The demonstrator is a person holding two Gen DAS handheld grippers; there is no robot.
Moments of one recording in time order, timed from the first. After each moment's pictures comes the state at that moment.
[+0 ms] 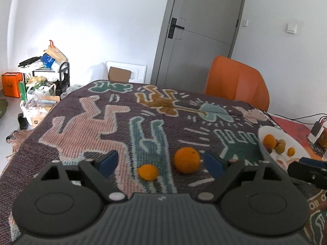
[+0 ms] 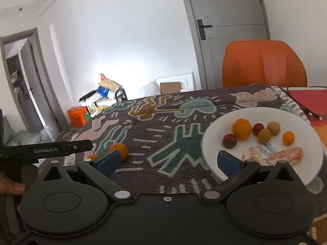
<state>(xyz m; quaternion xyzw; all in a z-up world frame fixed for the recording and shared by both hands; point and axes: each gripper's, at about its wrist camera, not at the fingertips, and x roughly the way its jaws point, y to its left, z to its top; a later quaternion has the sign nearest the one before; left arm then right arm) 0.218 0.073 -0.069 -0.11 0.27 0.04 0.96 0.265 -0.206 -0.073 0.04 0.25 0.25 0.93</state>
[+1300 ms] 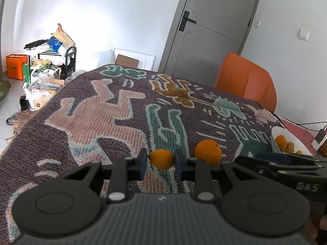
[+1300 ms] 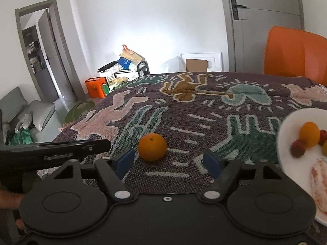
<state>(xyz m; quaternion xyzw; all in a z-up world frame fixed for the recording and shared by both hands) 0.220 0.103 -0.086 -0.15 0.29 0.05 0.95 0.302 -0.114 -0.087 -0.01 0.30 0.32 0.90</state>
